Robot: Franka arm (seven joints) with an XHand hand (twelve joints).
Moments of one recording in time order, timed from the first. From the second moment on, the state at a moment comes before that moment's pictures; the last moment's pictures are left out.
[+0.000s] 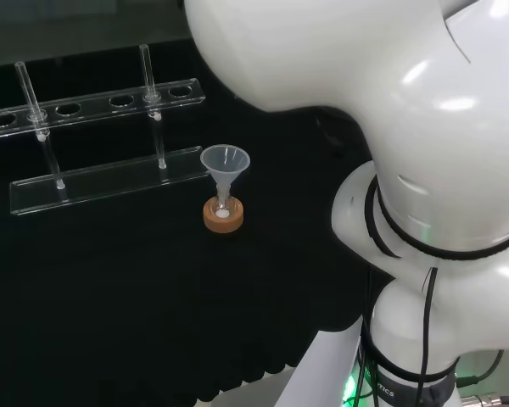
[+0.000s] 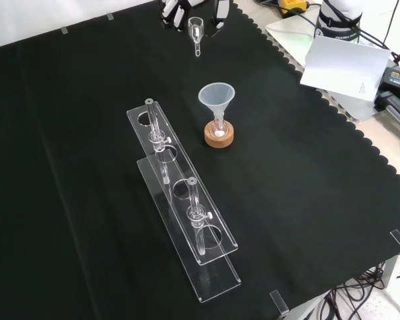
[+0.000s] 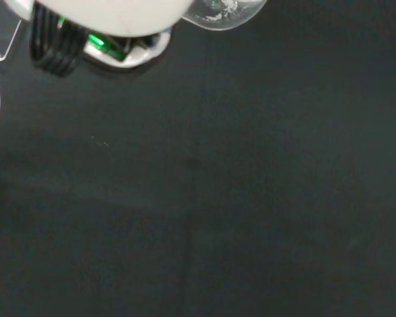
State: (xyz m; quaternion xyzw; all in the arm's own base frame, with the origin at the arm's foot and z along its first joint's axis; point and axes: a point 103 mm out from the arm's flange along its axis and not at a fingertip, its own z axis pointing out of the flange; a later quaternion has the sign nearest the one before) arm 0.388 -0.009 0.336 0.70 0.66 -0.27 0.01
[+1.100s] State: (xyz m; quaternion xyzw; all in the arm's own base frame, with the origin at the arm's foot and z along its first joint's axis) arm 0.411 -0.047 0.332 0.72 0.64 -0.25 -0.03
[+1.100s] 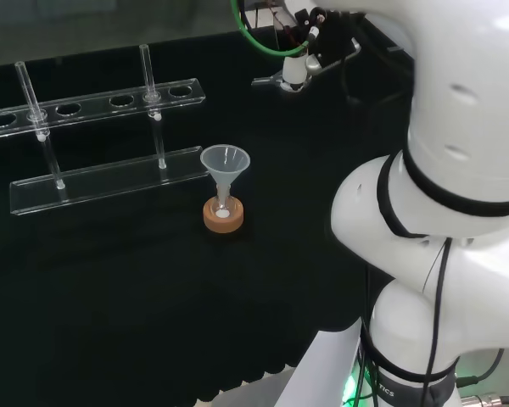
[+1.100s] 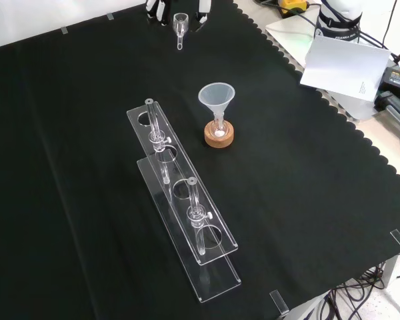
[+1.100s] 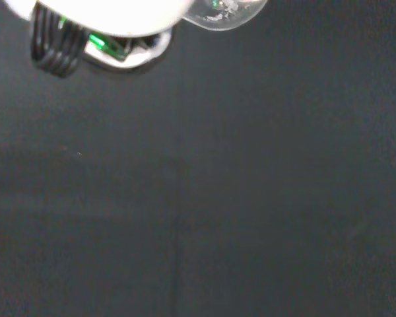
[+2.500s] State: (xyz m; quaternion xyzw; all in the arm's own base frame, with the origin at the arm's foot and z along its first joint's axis) arm 0.482 -0.098 0.263 0.72 0.64 -0.25 -0.11
